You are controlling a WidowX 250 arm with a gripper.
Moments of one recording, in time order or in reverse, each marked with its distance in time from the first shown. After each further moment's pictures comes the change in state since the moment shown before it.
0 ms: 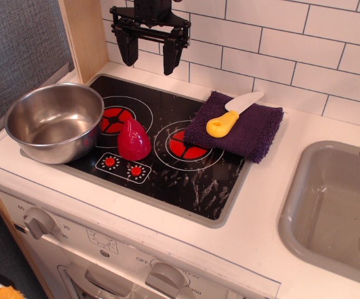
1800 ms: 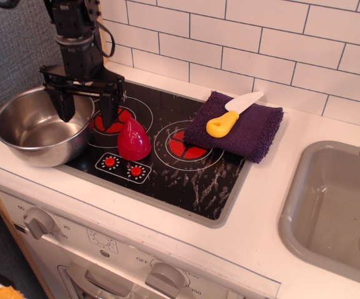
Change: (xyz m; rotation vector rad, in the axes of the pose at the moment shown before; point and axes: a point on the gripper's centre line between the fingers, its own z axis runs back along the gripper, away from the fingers) arm -0.085 0.053 -0.042 -0.012 0.067 0.154
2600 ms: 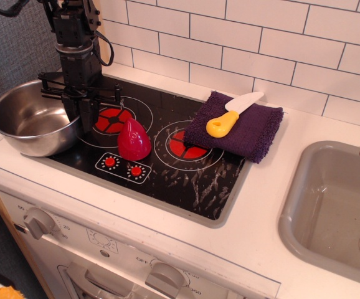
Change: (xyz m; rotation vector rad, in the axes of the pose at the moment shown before) arm -0.004 0.001 -0.007 0.005 0.016 0.000
